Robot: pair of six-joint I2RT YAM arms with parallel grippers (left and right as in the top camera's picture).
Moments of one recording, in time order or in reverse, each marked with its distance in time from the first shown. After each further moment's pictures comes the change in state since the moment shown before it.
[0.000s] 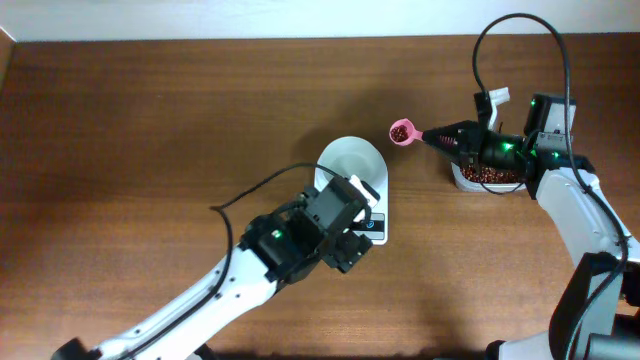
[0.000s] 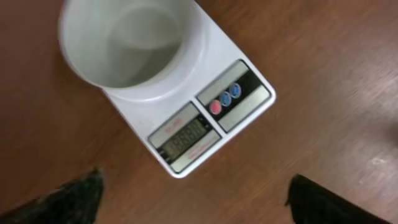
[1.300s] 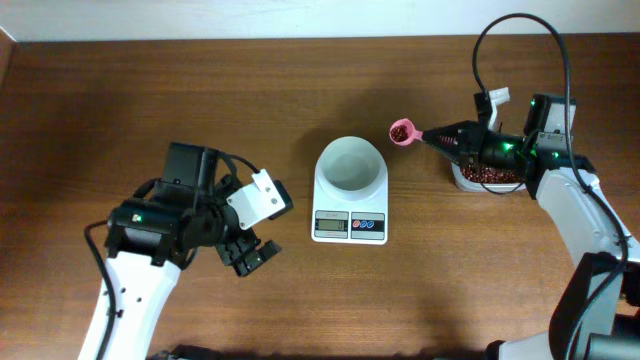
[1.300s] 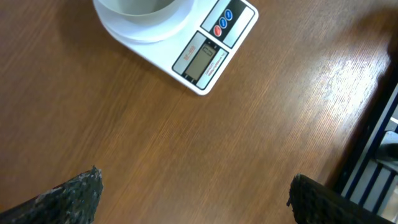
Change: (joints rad) left arm 0.628 -0.176 0.092 -0.450 0.550 0.771; right arm 0.000 0.000 0.000 0.000 0.000 -0.001
